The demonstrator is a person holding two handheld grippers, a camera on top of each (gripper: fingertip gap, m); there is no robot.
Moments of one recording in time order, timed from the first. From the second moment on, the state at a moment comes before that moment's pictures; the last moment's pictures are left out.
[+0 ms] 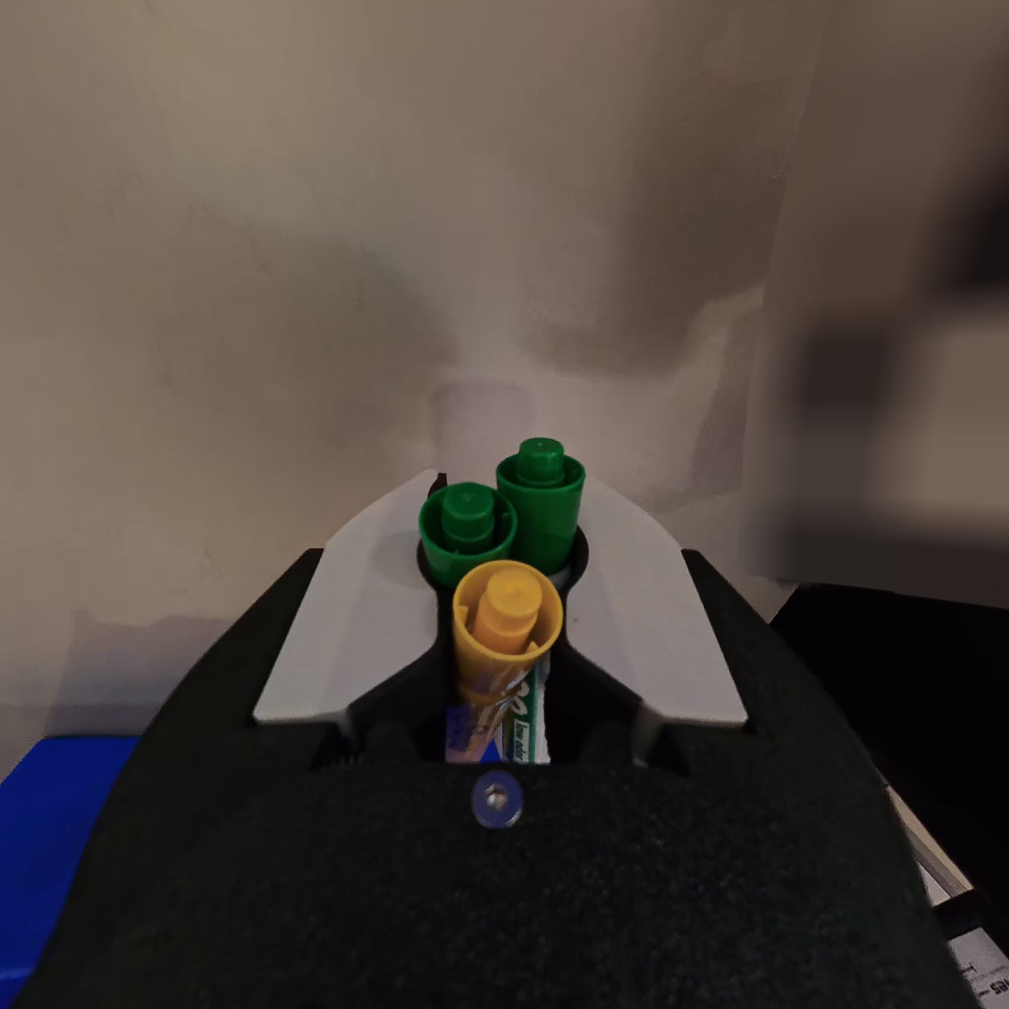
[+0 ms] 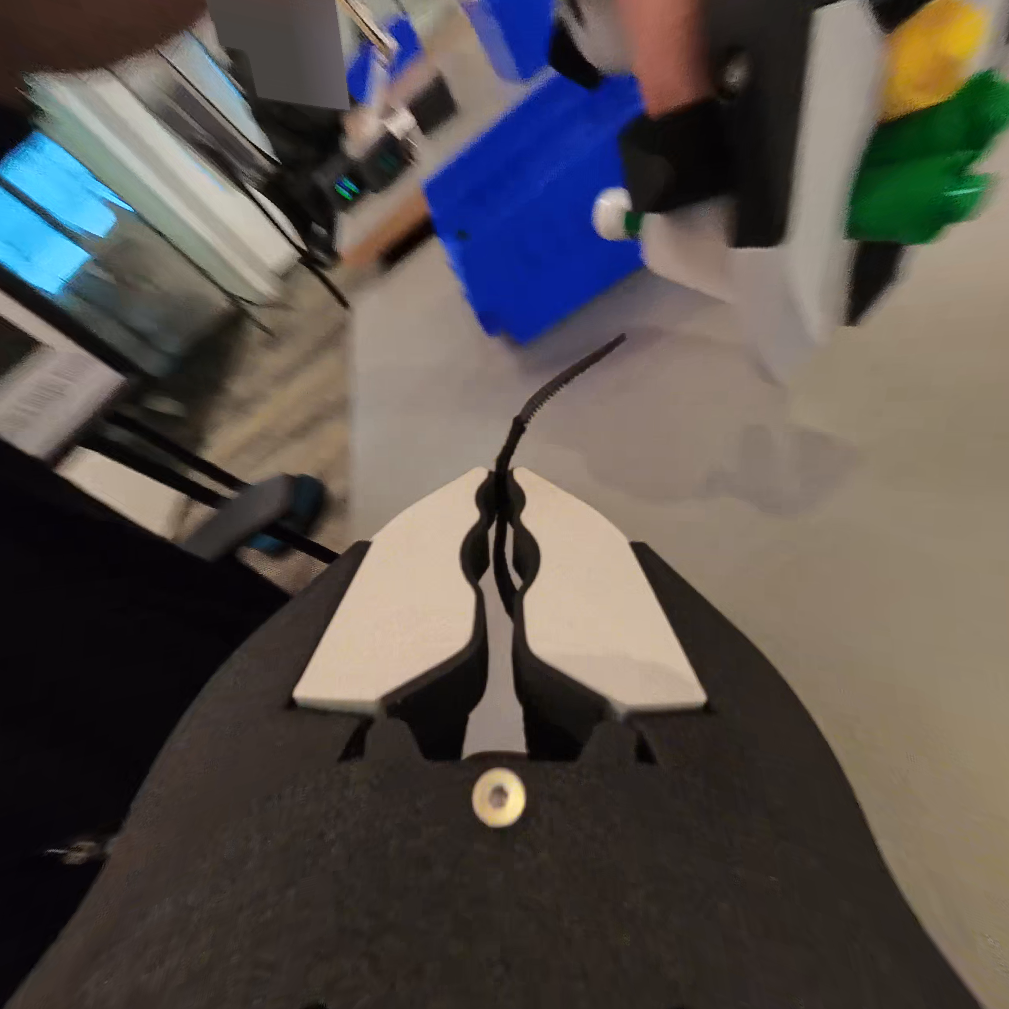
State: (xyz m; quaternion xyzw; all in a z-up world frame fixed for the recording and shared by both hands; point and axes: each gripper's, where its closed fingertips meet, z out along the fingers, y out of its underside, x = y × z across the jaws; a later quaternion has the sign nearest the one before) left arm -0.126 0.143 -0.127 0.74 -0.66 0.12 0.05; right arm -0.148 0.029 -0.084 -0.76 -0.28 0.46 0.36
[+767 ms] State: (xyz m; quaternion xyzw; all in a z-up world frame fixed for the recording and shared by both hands) left arm -0.099 0.142 -0.125 0.77 -0.63 0.13 0.04; right arm -0.179 0.053 -0.071 -0.72 -0.17 0.52 0.43
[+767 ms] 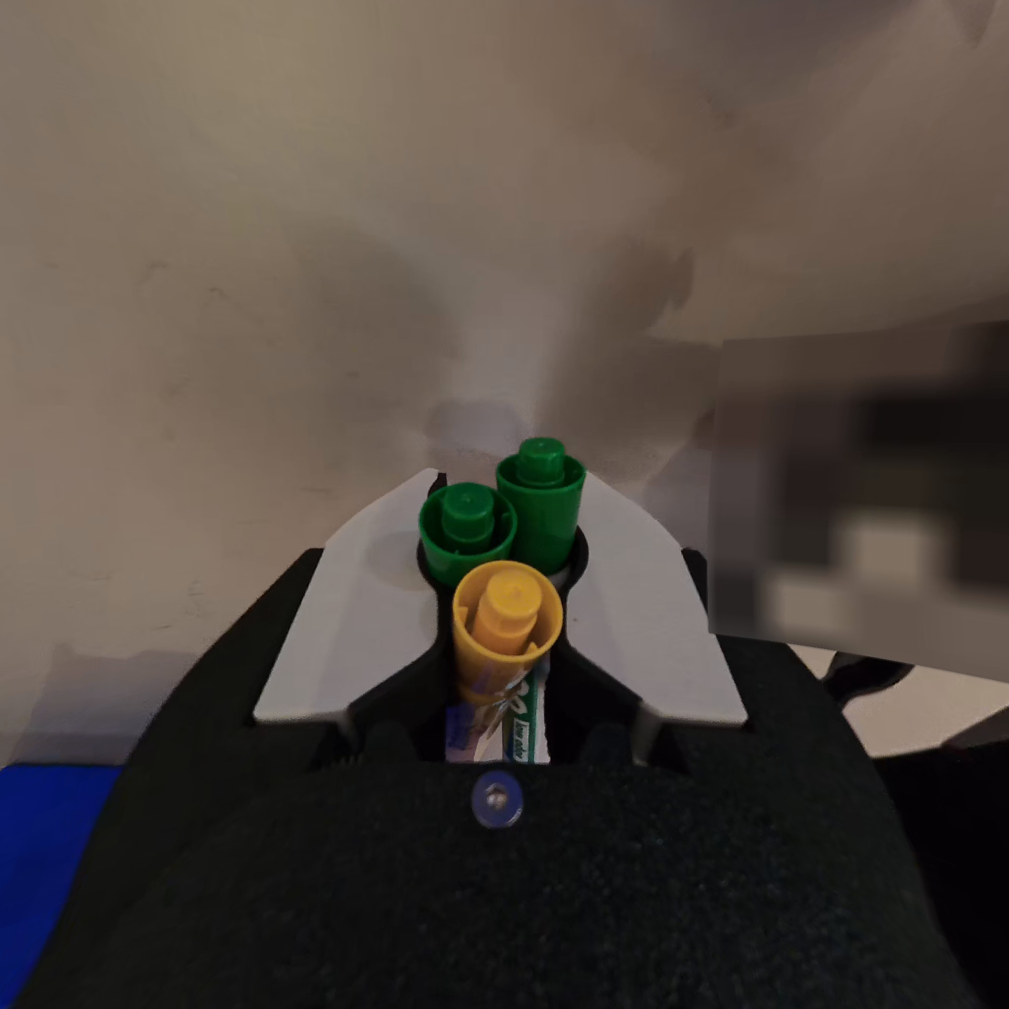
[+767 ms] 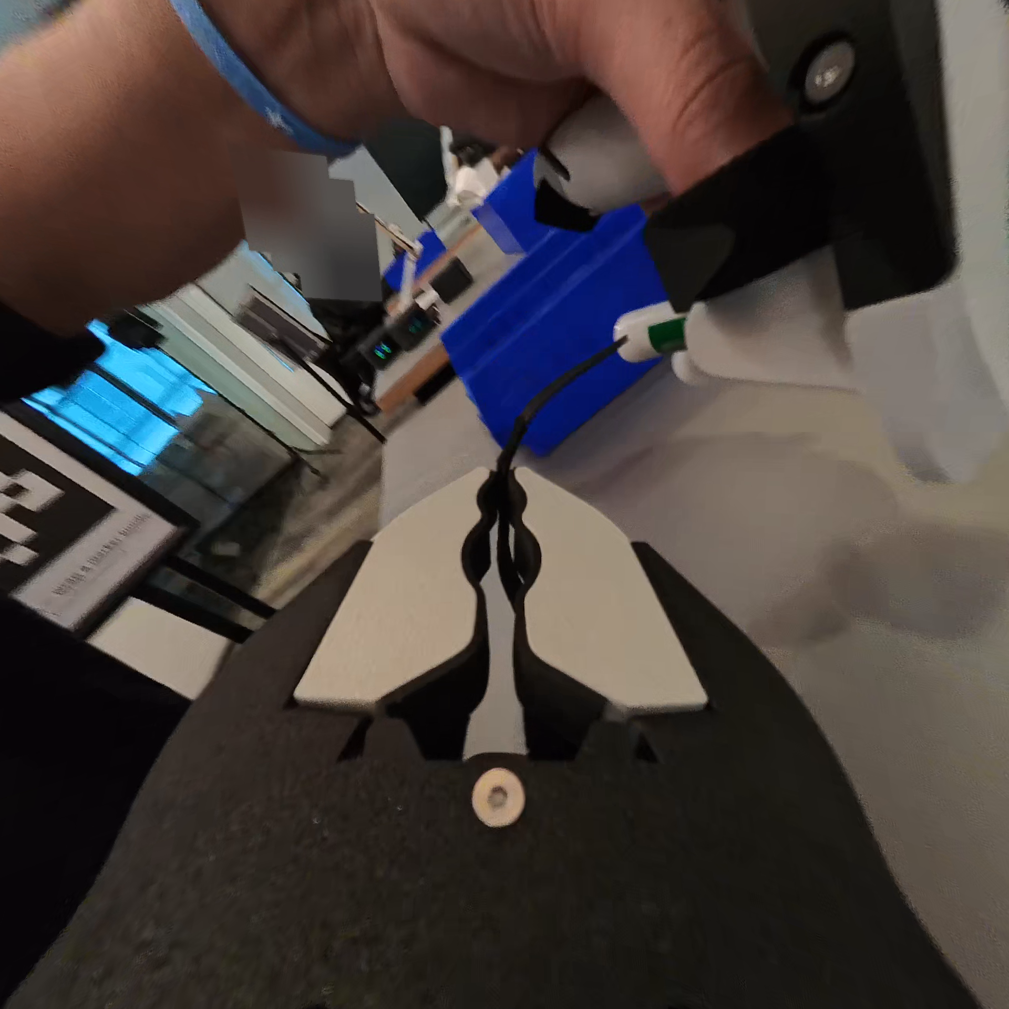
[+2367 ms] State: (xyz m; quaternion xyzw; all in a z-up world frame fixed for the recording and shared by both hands) left arm -0.119 0.135 -0.139 0.82 -0.55 0.14 0.06; right arm -0.205 0.107 -0.063 -0.64 0.09 0.69 0.32
